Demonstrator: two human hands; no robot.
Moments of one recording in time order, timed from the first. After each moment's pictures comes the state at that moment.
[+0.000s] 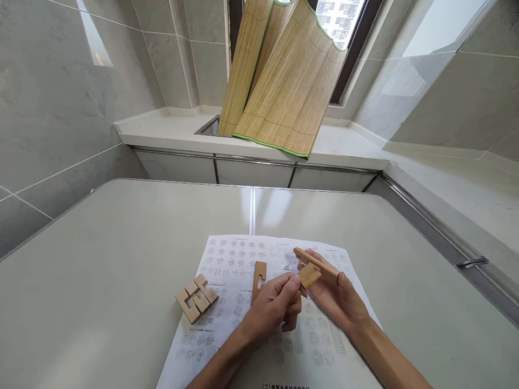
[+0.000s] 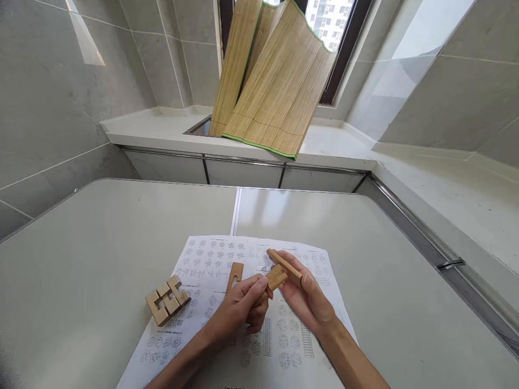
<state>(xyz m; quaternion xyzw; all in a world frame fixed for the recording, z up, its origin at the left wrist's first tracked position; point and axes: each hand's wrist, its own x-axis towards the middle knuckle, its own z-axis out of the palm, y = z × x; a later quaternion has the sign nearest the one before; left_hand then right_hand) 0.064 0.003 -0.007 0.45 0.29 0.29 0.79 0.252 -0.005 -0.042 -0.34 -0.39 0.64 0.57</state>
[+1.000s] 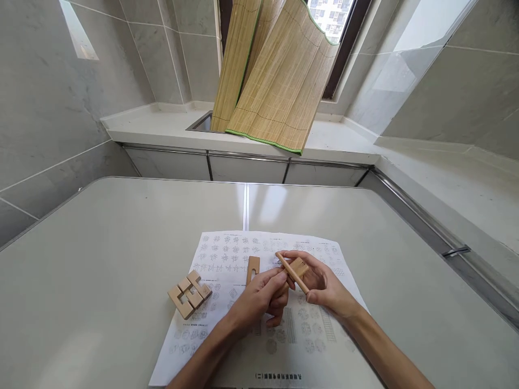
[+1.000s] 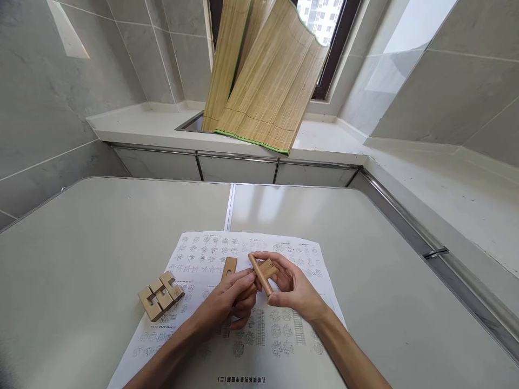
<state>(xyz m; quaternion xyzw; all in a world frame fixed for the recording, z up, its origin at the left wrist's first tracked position) 0.051 0.010 0.000 0.45 0.28 0.25 0.81 0.253 -0.005 -0.018 -0.35 -0.51 0.64 0.46</state>
